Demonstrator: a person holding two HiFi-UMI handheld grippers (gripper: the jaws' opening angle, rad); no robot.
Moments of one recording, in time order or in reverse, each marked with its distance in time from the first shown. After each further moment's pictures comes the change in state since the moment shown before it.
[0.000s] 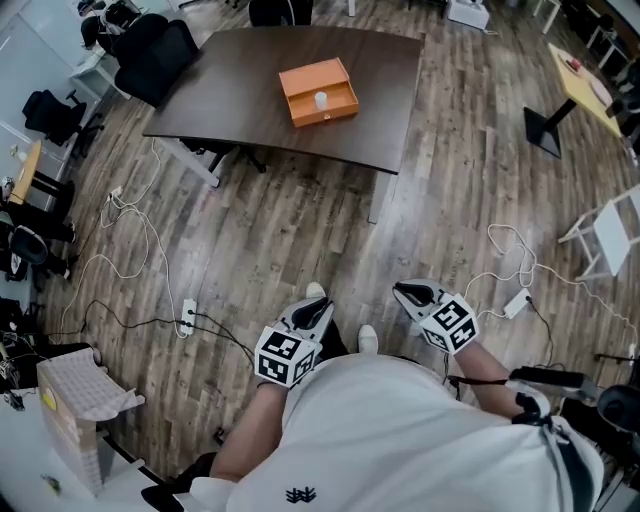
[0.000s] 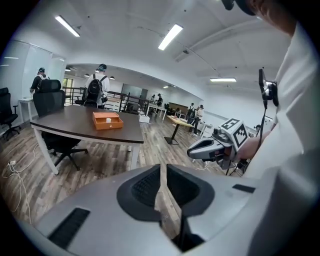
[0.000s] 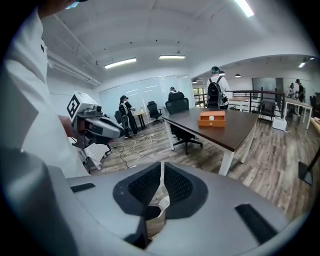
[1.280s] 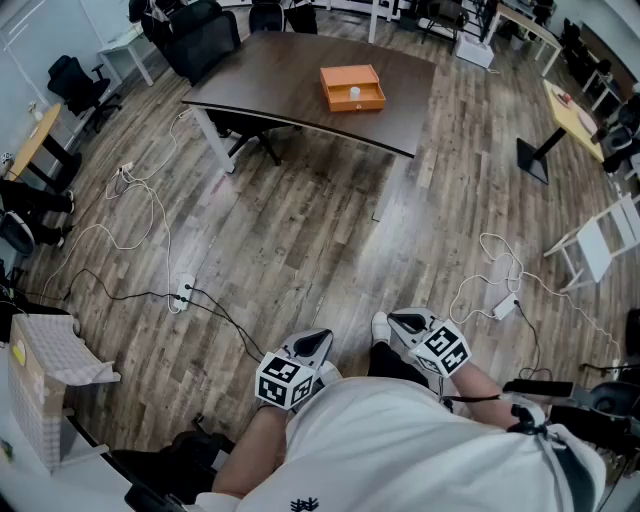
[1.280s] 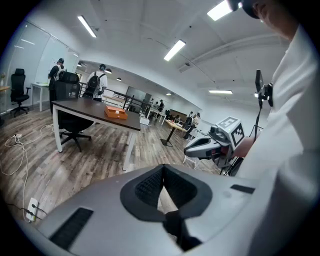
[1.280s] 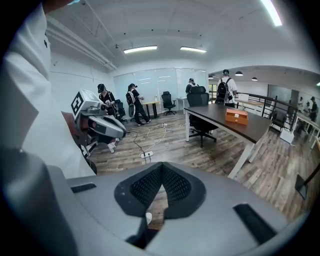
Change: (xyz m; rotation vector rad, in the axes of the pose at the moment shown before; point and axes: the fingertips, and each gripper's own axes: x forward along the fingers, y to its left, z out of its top) left arm -0.220 -0.112 -0.195 -0.106 -0.080 -0.037; right arm -0.058 0.286 -0.094 -0.147 0.108 0.046
